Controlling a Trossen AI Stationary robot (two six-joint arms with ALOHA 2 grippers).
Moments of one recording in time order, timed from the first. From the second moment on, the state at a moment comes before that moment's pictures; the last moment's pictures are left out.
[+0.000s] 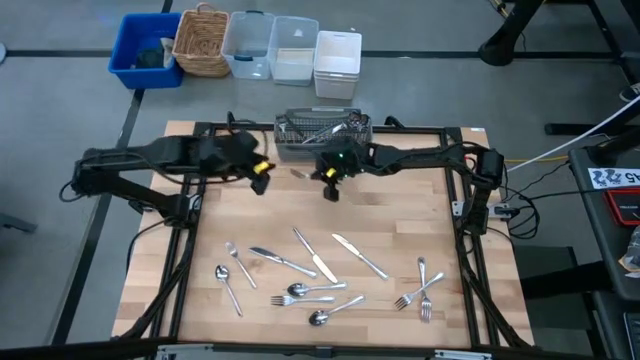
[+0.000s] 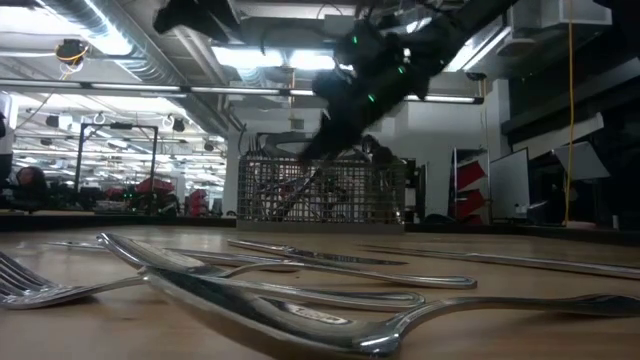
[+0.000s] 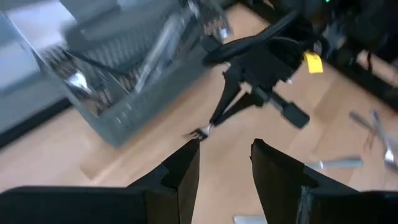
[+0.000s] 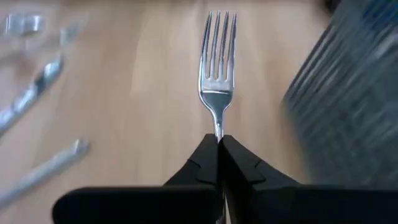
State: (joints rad) left arm 0.05 1.10 1.25 -0.86 -0.42 -0.58; right arm -0.29 1.86 1.26 -0.04 -0.22 -0.18
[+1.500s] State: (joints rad) left arm -0.02 0.97 1.25 -0.86 -0.64 -0.63; right arm -0.40 2.27 1.62 0.75 -0.04 -0.05
